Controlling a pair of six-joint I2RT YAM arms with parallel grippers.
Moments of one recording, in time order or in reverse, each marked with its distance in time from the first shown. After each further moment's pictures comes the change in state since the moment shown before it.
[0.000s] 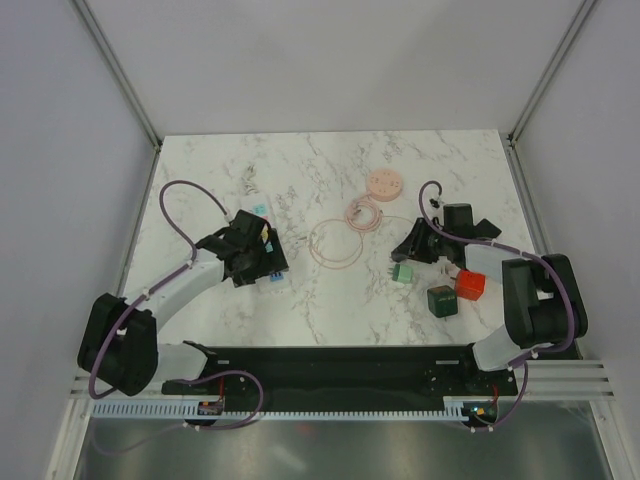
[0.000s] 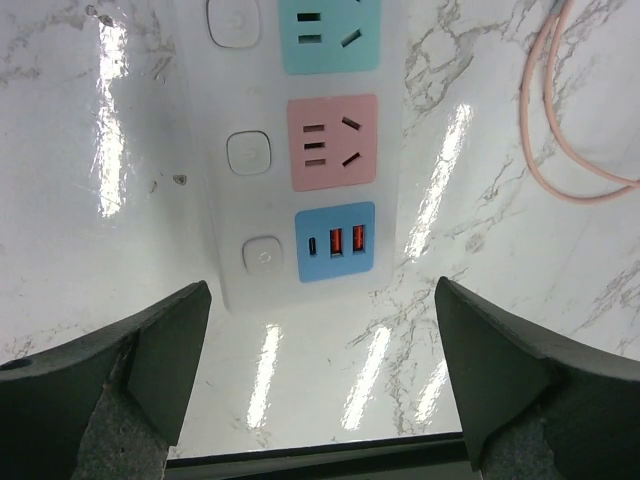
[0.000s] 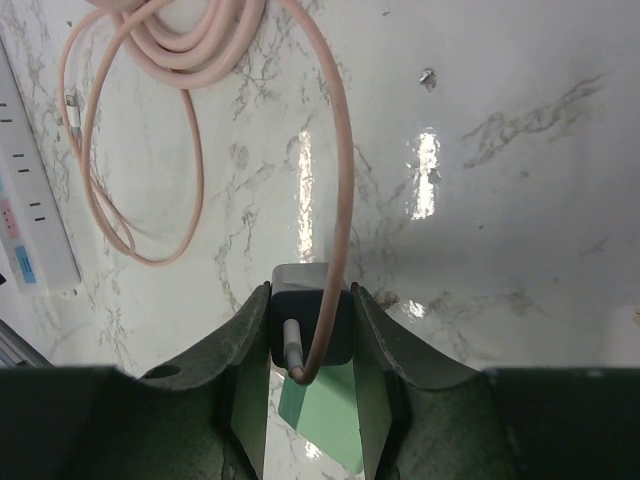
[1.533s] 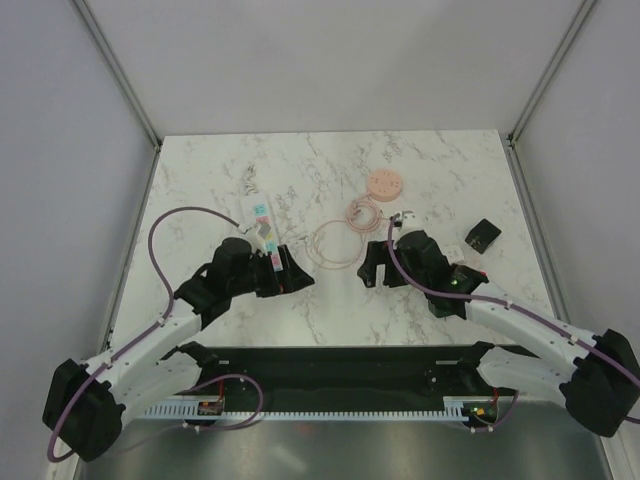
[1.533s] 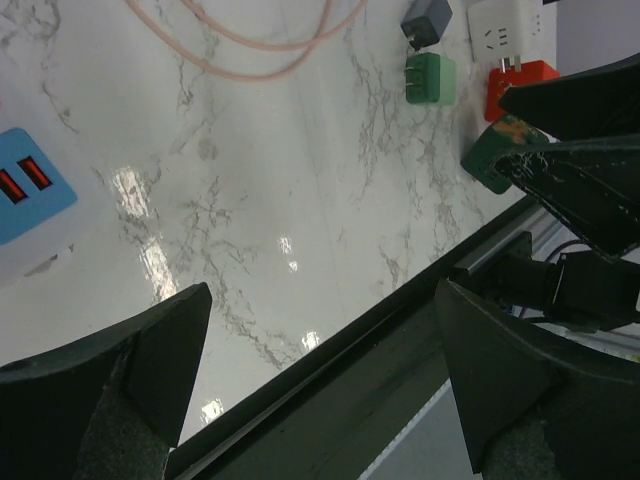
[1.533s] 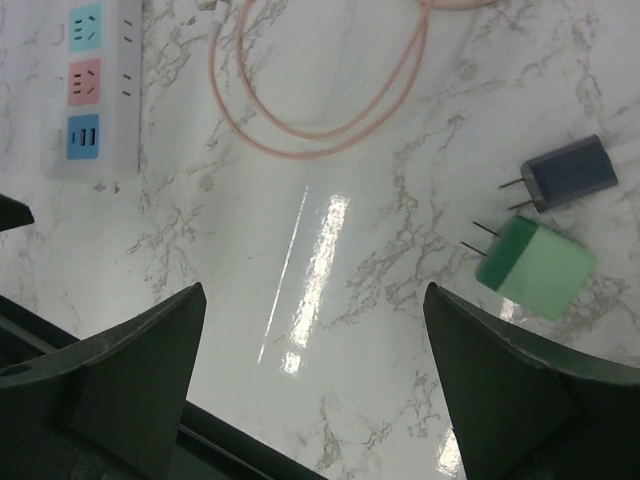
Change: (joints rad) left arm -0.117 -0.373 -0.246 0.349 0.344 0.001; right arm 0.606 -0.463 0.025 -0.297 0.546 0.046
